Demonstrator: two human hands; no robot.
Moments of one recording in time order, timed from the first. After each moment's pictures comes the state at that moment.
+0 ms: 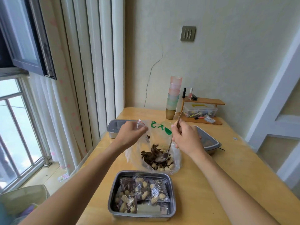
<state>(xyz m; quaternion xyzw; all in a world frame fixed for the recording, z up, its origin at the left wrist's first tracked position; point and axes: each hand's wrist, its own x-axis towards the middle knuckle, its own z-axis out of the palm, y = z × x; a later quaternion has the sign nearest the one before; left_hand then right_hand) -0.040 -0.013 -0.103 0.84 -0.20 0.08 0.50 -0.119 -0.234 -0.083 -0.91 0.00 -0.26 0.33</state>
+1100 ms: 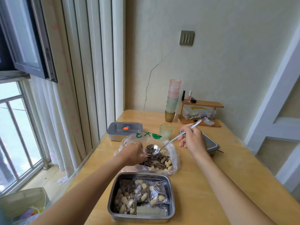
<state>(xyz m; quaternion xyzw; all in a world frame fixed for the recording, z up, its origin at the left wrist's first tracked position) -0.027 -0.019 -0.165 0.95 -0.25 -0.01 0.17 -0.109 -0.255 -0.096 -0.80 0.11 -0.24 0.54</state>
